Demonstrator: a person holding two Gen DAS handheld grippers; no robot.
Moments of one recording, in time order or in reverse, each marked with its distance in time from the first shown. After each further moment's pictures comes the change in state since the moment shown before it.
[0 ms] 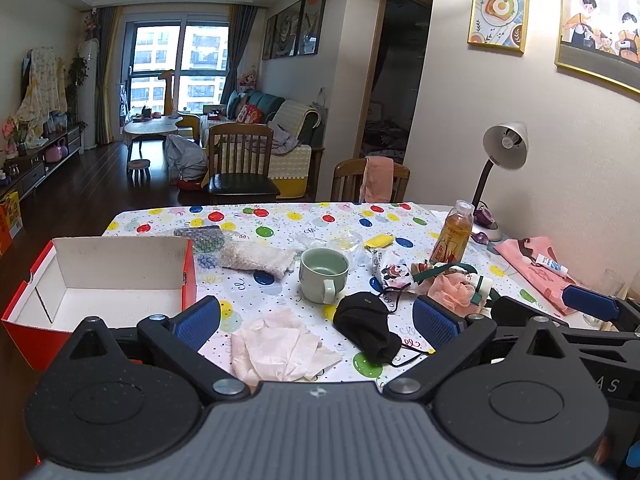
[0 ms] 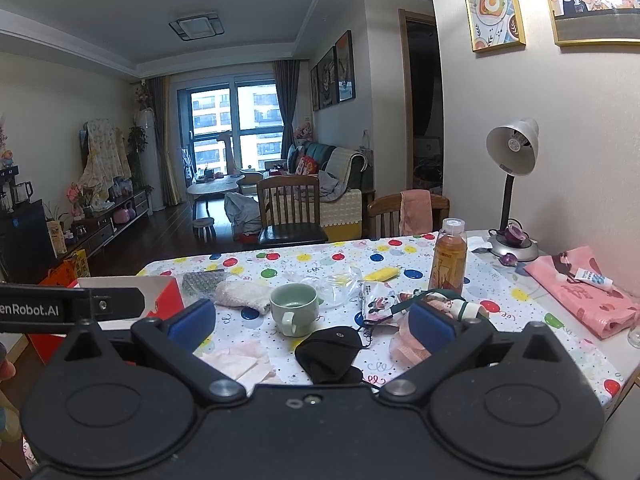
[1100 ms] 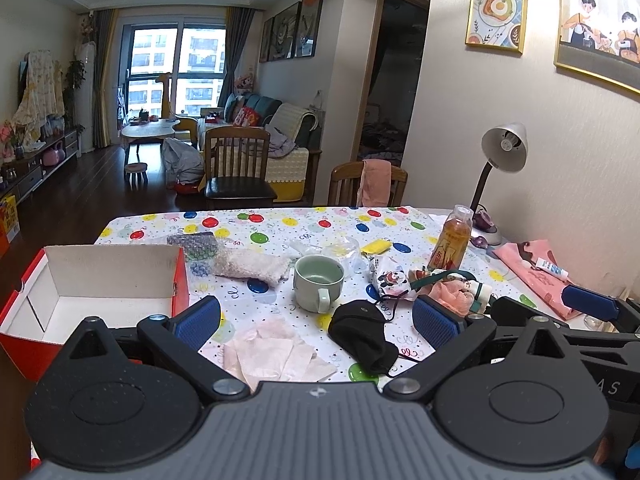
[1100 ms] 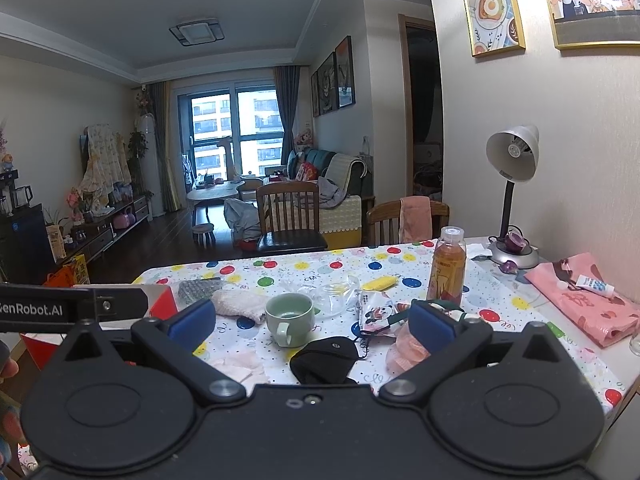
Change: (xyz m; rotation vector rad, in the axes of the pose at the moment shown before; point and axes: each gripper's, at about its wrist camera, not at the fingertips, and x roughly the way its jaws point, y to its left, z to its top) left arm 0.004 -0.001 0.006 0.001 -0.007 -0.009; right arm -0.002 -0.001 0.007 -0.002 -0.014 0.003
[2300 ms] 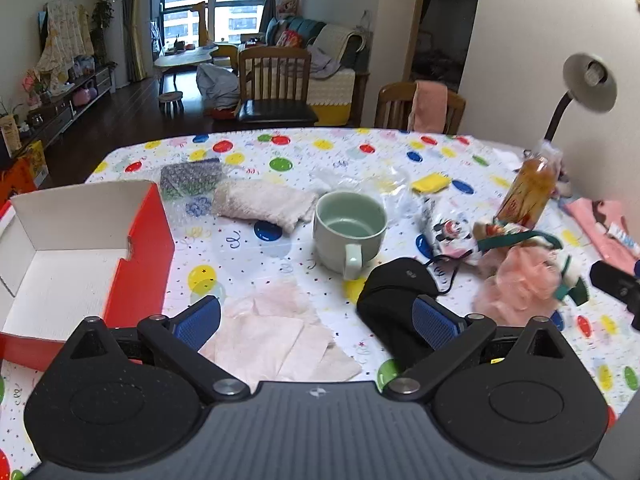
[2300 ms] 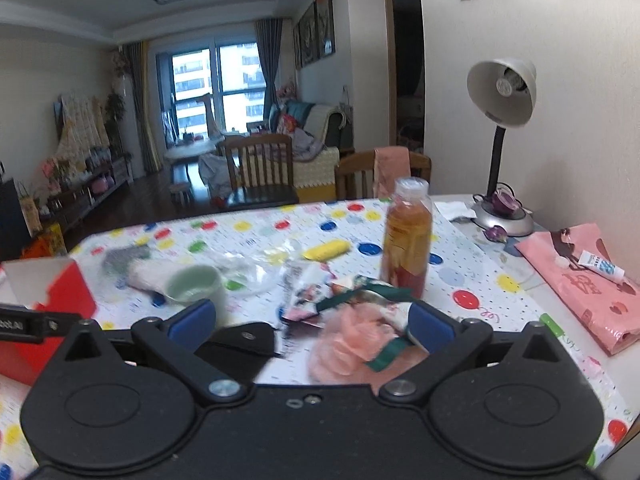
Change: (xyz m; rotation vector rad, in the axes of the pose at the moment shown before) left arm 0.166 -0.025 -0.002 -0.033 0.240 0.158; right arm 0.131 -0.118 -0.008 0.001 0.160 -0.038
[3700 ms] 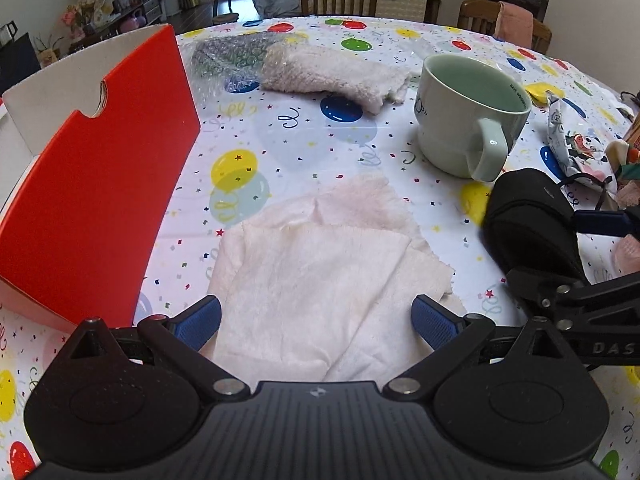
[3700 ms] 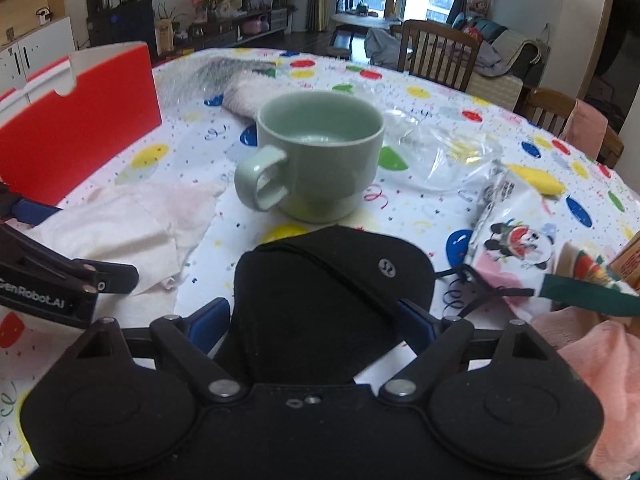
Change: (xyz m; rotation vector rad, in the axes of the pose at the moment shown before) left arm 0.136 0.033 -0.051 -0.069 0.233 0.198; right arm 0.185 0.081 -0.055 -0.453 0.351 0.379
